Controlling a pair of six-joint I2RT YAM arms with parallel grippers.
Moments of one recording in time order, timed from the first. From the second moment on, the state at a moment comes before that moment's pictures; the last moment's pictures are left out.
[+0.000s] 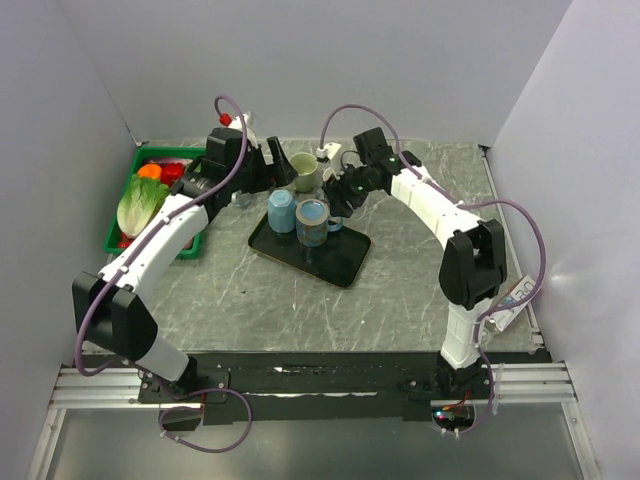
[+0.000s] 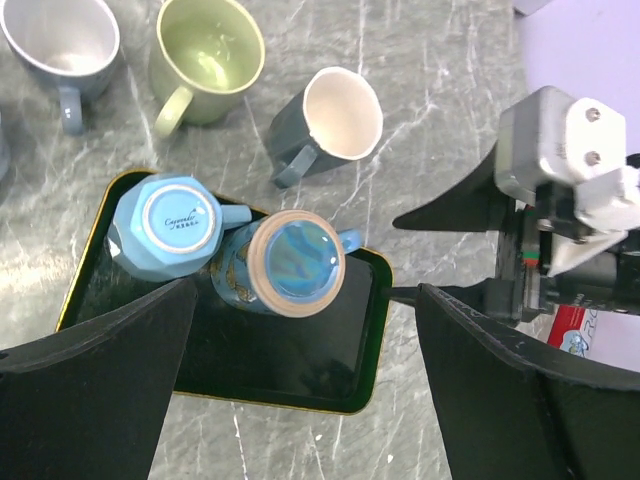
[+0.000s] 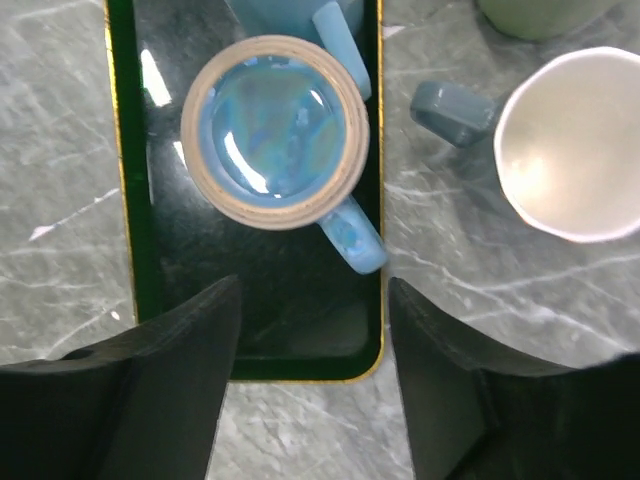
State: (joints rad) left arm -0.41 1.52 1.45 -0.39 0.11 -0.54; right arm 0.43 1.91 1.73 -0.75 -0.44 -0.48
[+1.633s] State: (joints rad) left arm -0.41 1.57 1.45 -0.43 0.15 -0.57; right arm 0.48 2.02 1.60 -0.61 -0.46 -0.51
